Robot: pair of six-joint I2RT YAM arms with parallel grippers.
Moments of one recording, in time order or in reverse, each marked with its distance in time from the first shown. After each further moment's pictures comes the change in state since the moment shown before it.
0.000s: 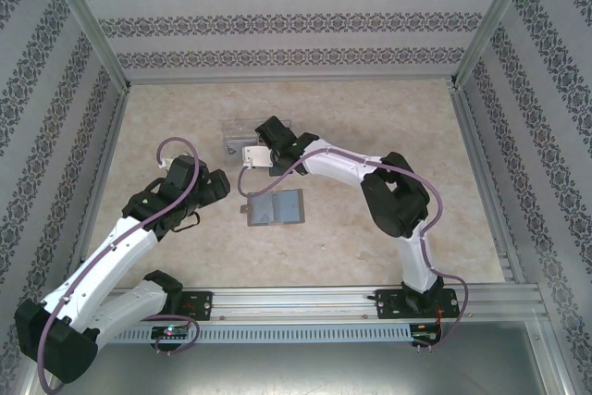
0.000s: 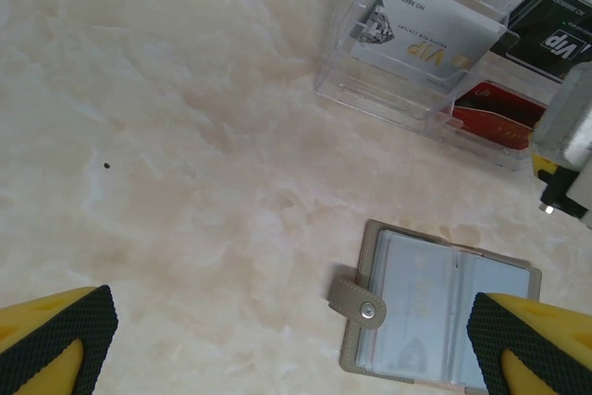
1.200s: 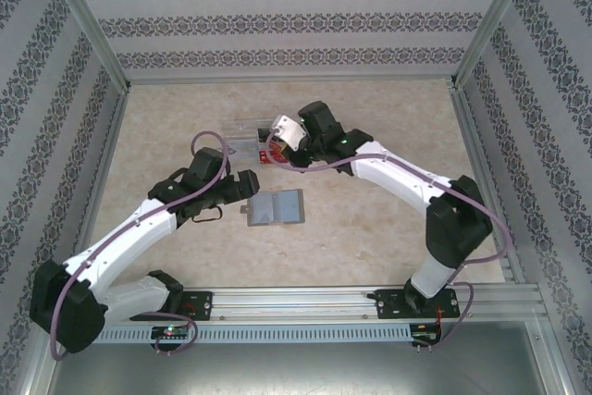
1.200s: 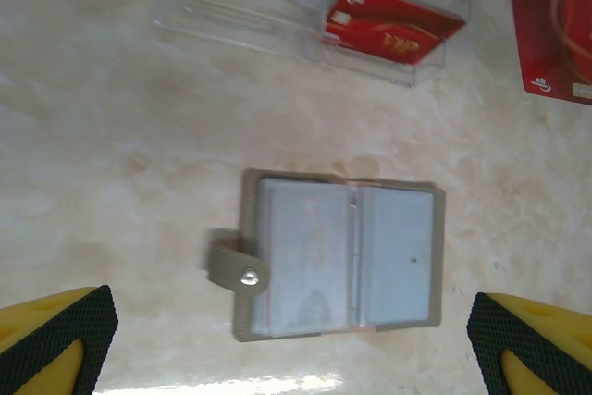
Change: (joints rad) left arm -0.076 0.138 0.014 0.143 0.172 0.026; right arm -0.081 -0.350 -0.219 0.029 -0.254 0.435
